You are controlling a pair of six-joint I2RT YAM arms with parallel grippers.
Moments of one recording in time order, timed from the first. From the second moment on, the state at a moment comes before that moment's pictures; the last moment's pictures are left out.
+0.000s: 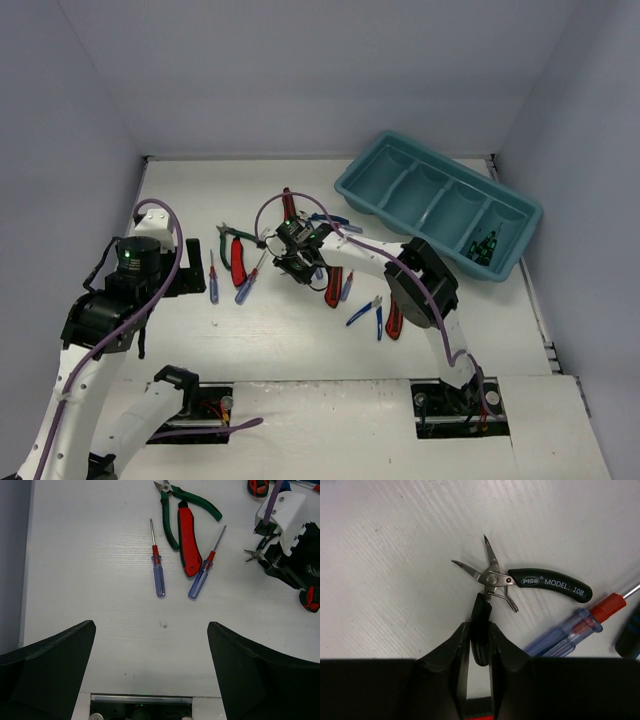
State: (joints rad) left arm -0.29 0.75 1.15 -1.07 -0.25 -0.22; right arm 0.86 2.13 1.55 -0.54 -0.05 -0.20
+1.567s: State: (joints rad) left arm -0.29 0.83 1.22 -1.08 -0.26 -0.33; right arm -0.13 1.82 1.40 -0.46 -0.11 0.66
